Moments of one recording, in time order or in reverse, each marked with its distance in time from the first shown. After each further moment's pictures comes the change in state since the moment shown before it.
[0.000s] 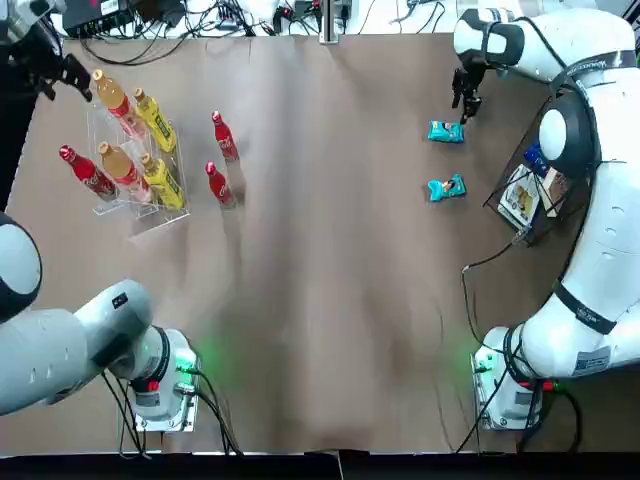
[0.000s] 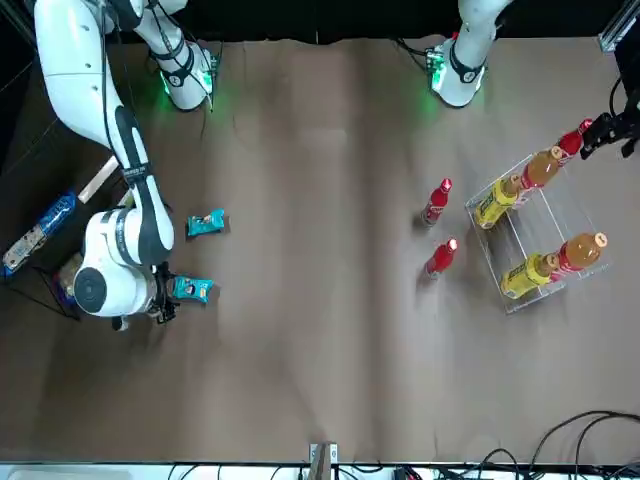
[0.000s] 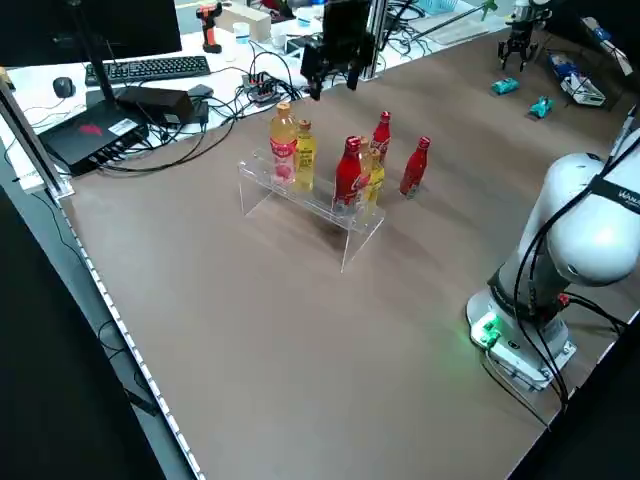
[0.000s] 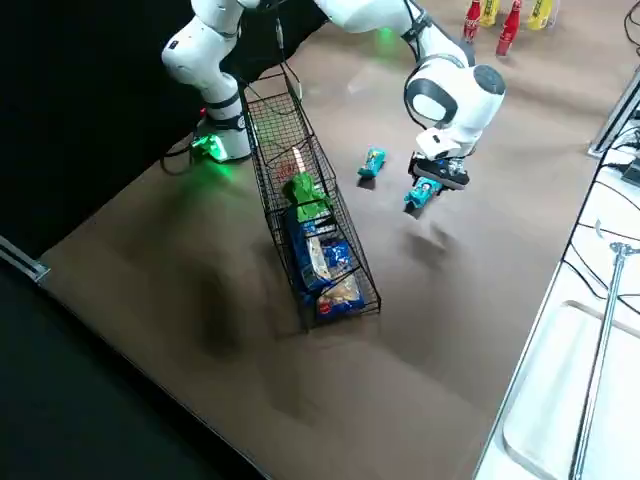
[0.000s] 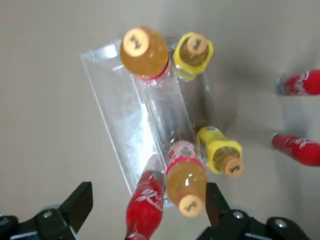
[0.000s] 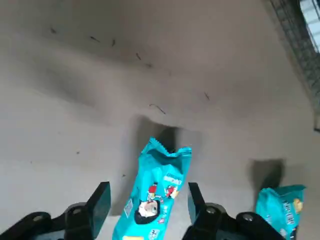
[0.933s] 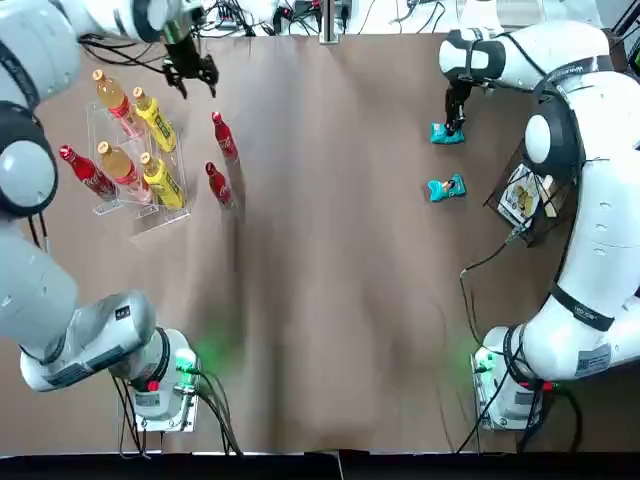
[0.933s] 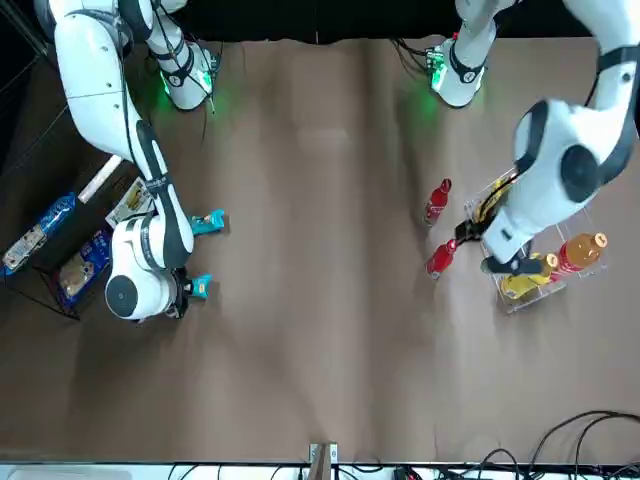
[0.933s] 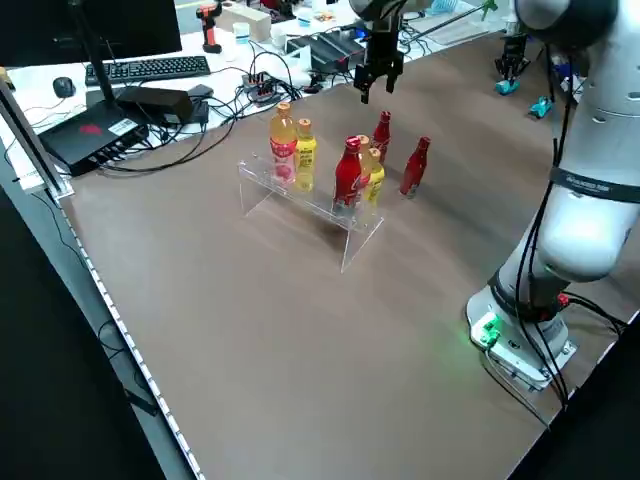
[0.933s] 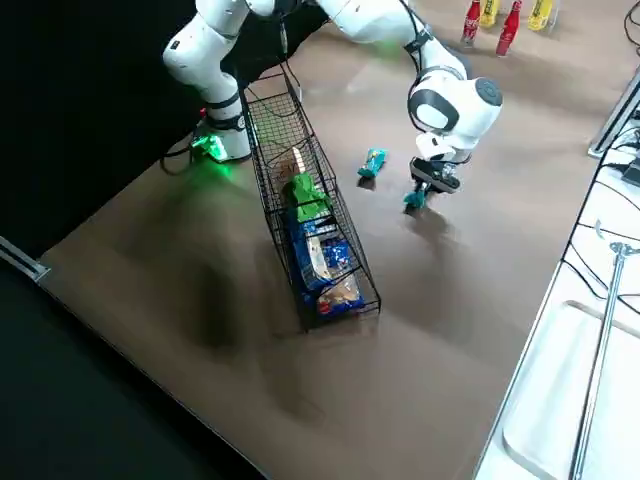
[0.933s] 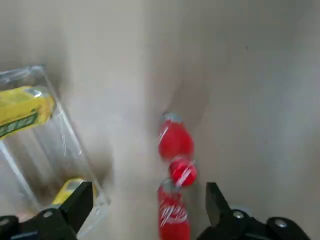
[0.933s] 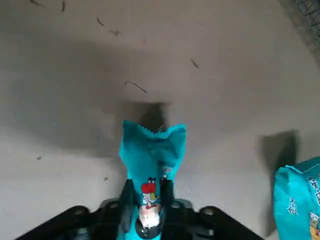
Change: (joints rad) left arm -0.257 0.560 -0.303 0.250 0.135 0.135 -0.617; right arm 0.047 0.069 -0.002 0.004 -0.013 0.012 0.191
